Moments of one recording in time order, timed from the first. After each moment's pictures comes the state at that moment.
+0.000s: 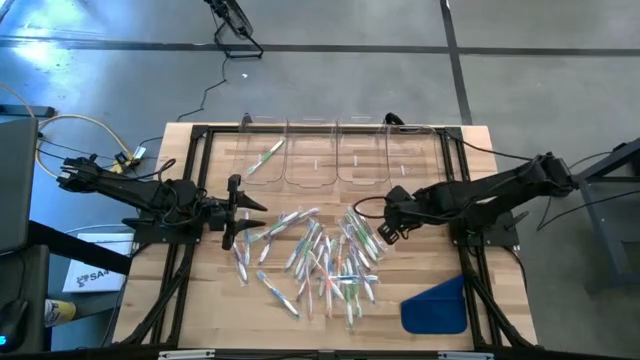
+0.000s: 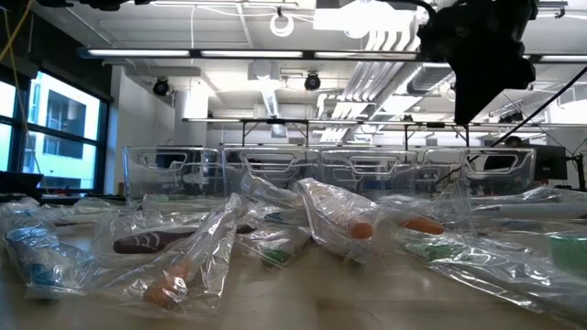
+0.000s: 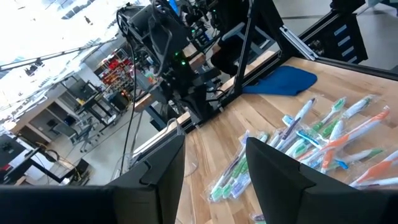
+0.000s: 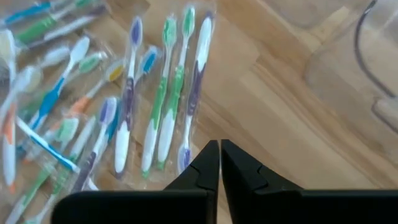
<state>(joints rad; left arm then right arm) -0.26 0.62 0.49 0.10 -0.17 0.62 0.20 1.29 0.98 -0.94 0.21 1.04</state>
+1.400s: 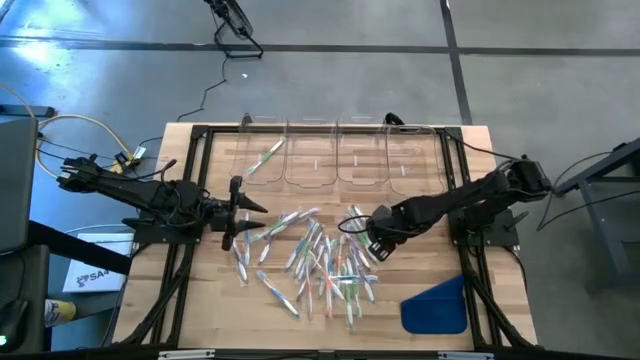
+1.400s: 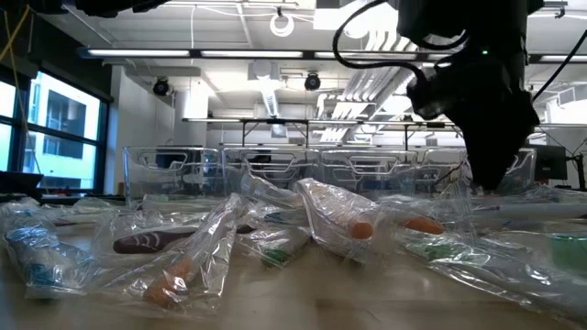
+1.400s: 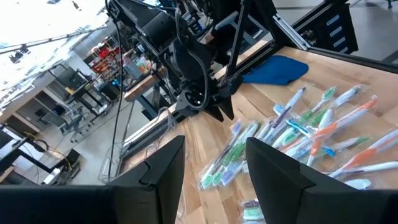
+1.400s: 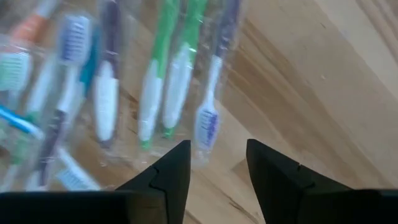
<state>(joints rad) -0.26 0.62 0.49 0.05 -0.17 0.59 0.20 1.53 0.91 -0.79 -0.01 1.02</state>
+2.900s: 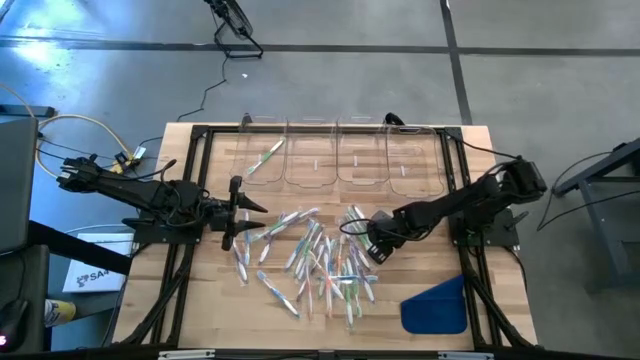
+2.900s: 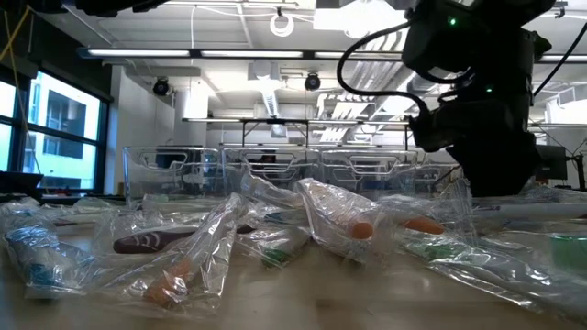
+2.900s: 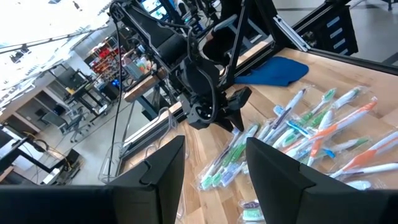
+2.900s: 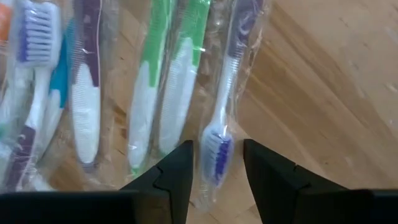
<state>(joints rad) -0.26 0.62 0.49 0.05 -0.17 0.59 0.20 1.61 0.76 -0.49 -0.05 1.02</state>
